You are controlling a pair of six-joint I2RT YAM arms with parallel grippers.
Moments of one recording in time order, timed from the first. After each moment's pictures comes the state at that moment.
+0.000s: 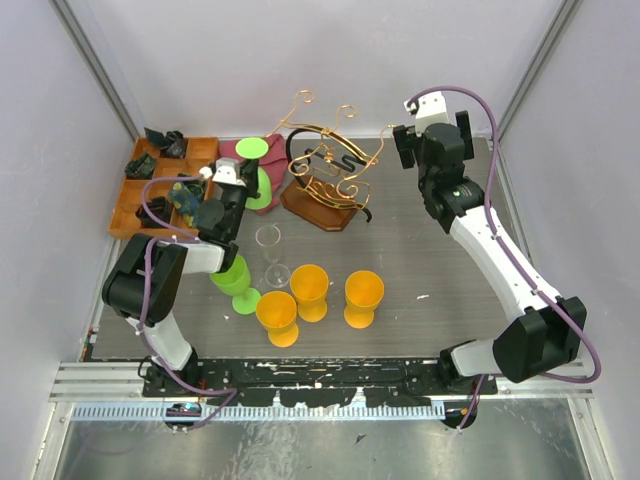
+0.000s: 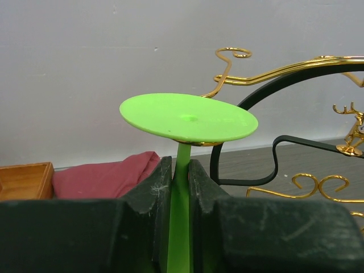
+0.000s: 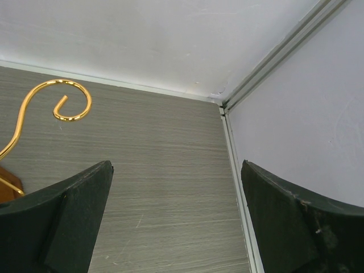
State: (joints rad) left arm -0.35 1.75 0.72 1.37 -0.11 -0.06; right arm 0.32 1.36 1.30 -0.12 0.50 -0.30
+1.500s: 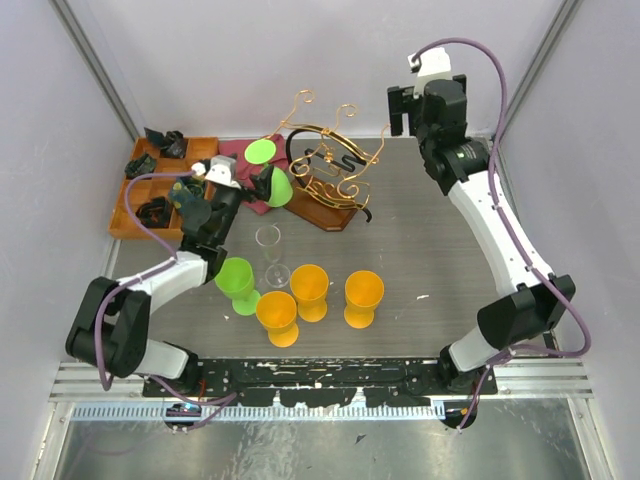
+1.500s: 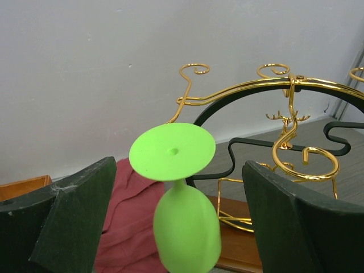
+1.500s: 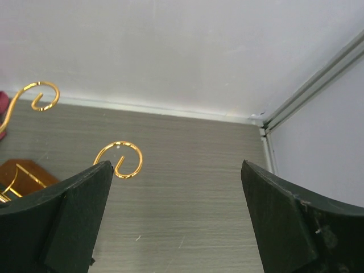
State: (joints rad) left arm -0.39 1.43 0.68 1.07 -0.01 -0.03; right arm 0.32 1.53 1.72 -0.36 0.39 -0.15
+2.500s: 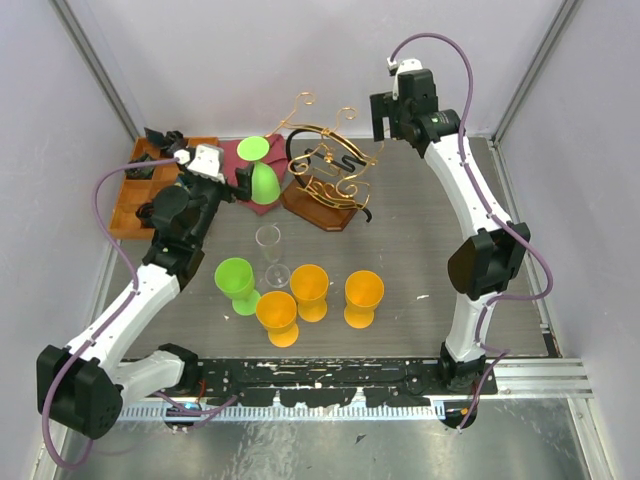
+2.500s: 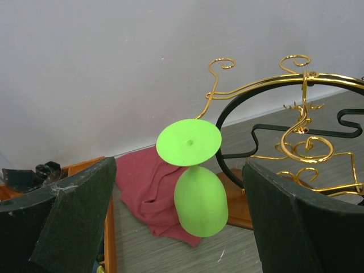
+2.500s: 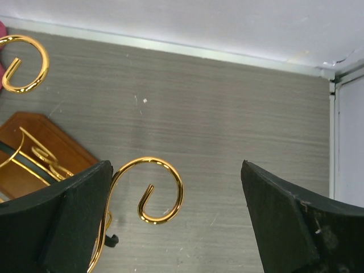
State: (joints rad) left arm -0.39 1.08 0.82 0.44 -0.07 0.12; right arm 0.28 1.92 2.07 -0.68 0.24 -0.03
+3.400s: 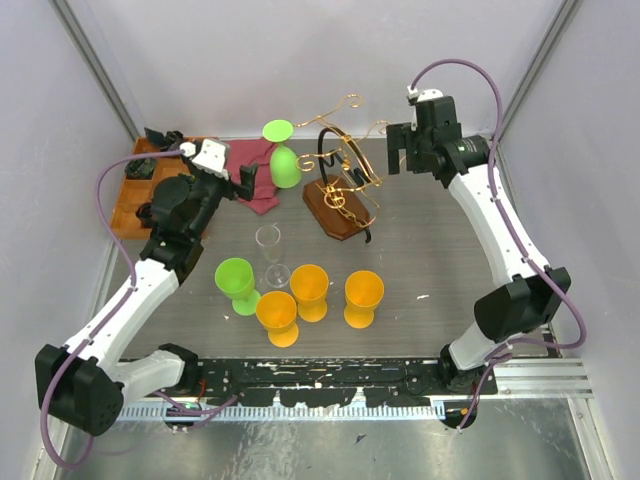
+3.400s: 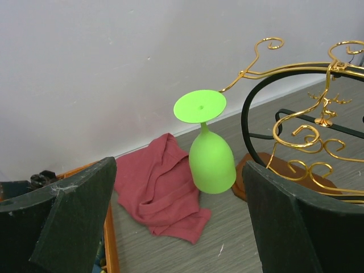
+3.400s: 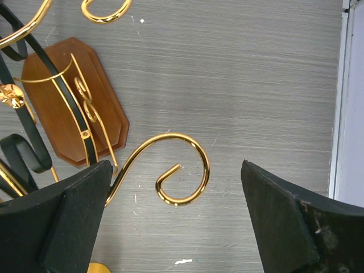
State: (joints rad) left arm -0.39 1.10 0.88 0.34 -0.01 0.15; right arm 0.28 1.61 1.77 -0.85 0.22 0.06
